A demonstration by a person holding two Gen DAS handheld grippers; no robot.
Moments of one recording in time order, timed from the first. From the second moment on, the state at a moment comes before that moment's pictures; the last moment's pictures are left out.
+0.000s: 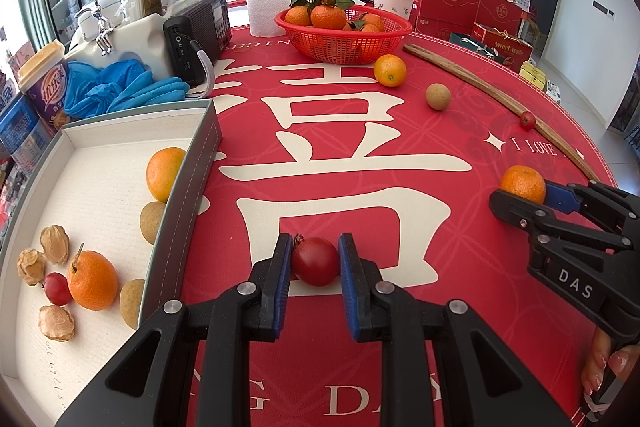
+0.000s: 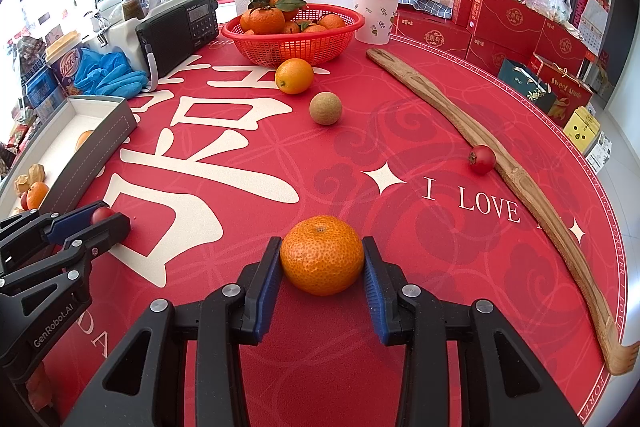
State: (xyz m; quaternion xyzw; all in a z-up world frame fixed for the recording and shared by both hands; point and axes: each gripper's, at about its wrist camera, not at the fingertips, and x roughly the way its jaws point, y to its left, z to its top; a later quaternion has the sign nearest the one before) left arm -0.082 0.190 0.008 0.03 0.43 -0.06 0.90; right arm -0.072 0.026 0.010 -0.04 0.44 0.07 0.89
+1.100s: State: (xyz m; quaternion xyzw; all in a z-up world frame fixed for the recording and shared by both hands) left arm -0.083 0.192 0.009 0.01 0.43 -0.07 0.90; right arm -0.069 0.017 0.010 0.00 0.44 0.08 0.89
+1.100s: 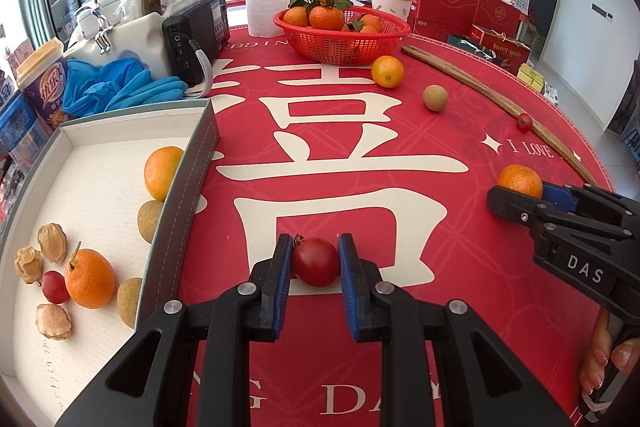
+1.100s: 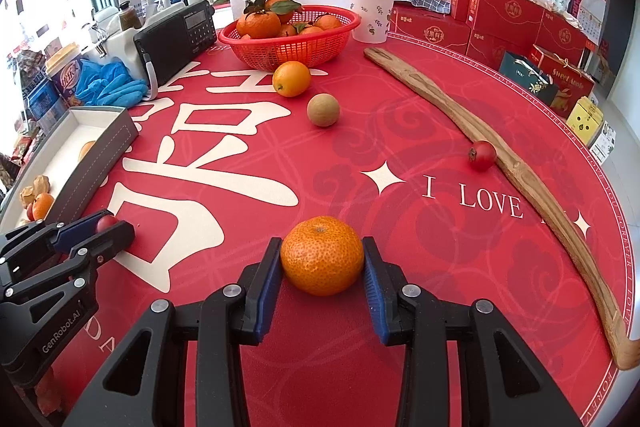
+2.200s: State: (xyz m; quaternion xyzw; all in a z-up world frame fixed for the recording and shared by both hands) left arm -0.127 0.359 0.037 -0.11 0.38 0.07 0.91; right arm -0.050 0.203 0.049 -0.03 0.46 0.28 0.84
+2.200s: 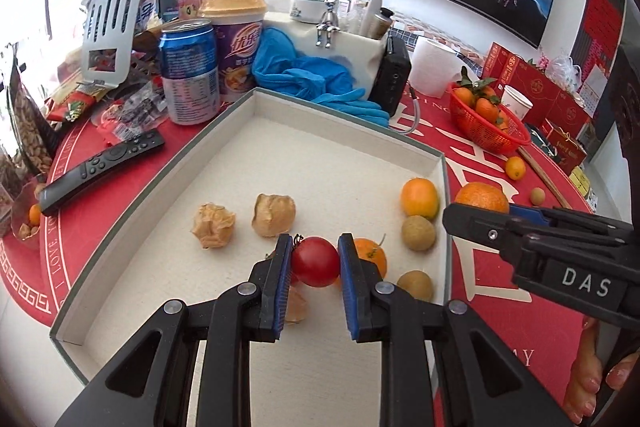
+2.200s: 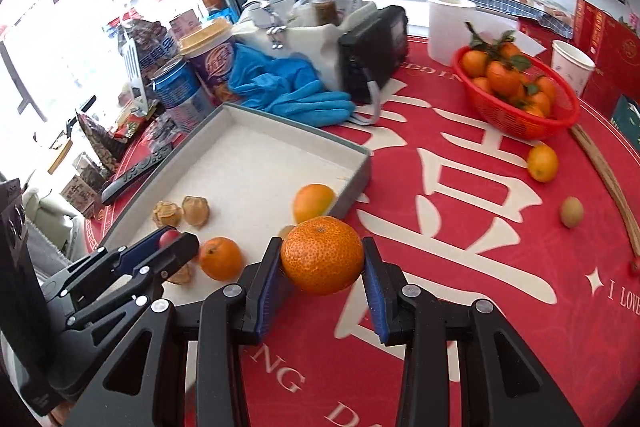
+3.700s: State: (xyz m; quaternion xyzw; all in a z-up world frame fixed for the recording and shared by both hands) left arm -0.129 0.372 0.020 -0.11 0.46 0.15 0.87; right arm -0.062 0.264 0.059 -0.17 0.48 0.28 0.82
